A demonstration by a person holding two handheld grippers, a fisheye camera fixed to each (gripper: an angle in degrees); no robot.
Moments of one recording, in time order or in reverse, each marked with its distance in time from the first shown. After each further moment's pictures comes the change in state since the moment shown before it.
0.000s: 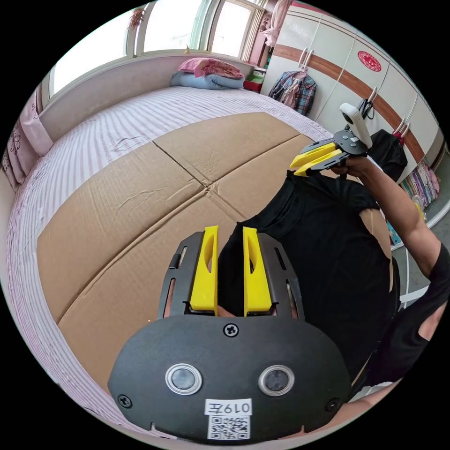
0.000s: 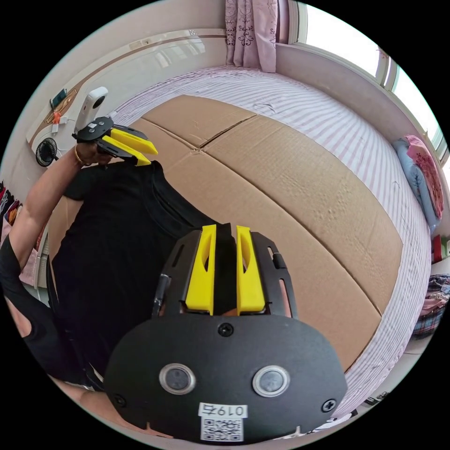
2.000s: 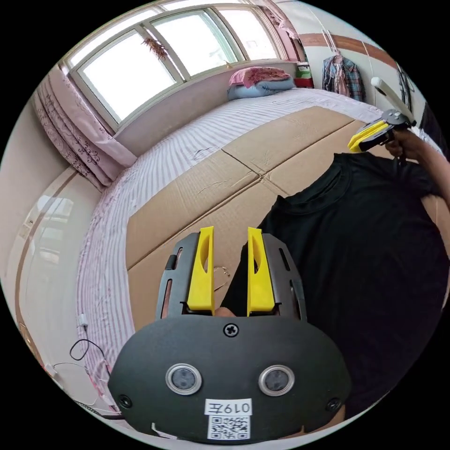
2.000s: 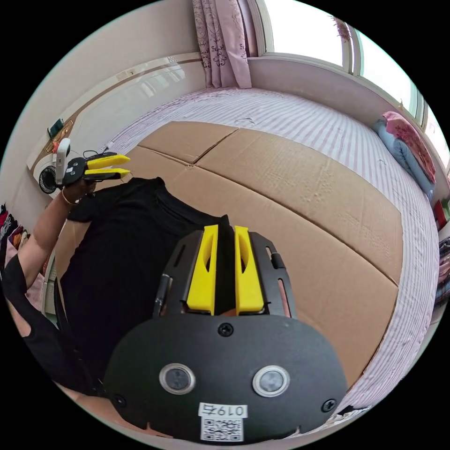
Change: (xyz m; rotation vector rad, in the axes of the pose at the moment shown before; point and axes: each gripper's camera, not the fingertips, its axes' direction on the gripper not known) left arm 0.043 0.072 0.040 0.097 -0.407 -0.129; right arm 0.037 -0.152 -0.130 0.153 -0.027 0.115
